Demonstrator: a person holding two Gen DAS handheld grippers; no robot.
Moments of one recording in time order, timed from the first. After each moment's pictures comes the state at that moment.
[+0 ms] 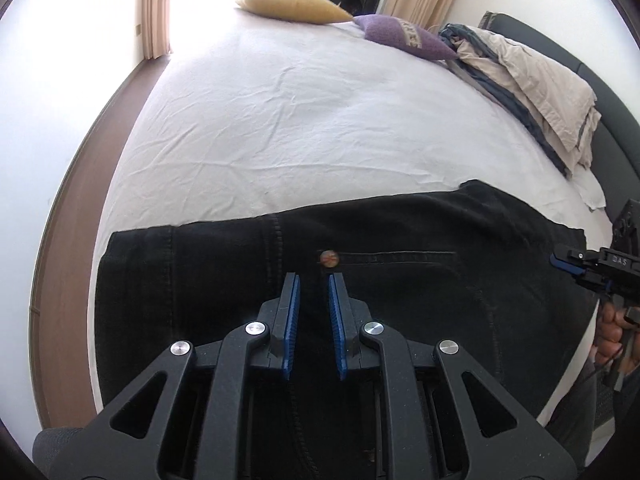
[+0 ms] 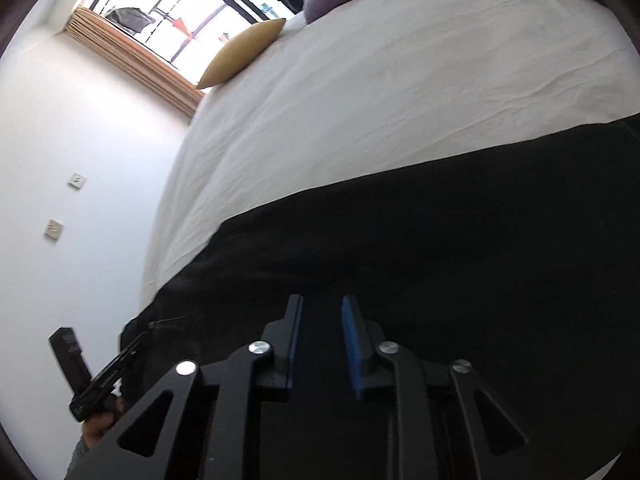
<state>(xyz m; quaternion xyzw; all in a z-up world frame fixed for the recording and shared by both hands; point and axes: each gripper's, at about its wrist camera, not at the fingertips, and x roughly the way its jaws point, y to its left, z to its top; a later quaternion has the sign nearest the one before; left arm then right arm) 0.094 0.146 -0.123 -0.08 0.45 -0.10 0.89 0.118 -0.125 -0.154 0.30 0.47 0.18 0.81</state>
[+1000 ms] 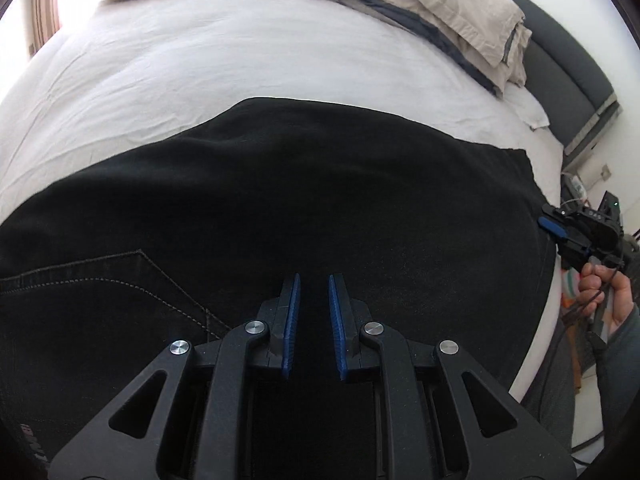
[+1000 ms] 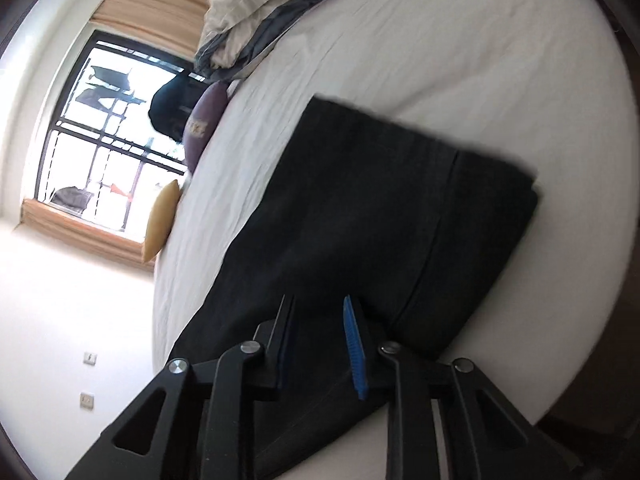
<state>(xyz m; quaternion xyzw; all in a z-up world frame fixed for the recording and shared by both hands) 0.113 -0.047 -0.154 -0.04 0.50 -0.25 0.83 0.011 -0.386 -0.190 0.48 0.34 -0.13 0.80</state>
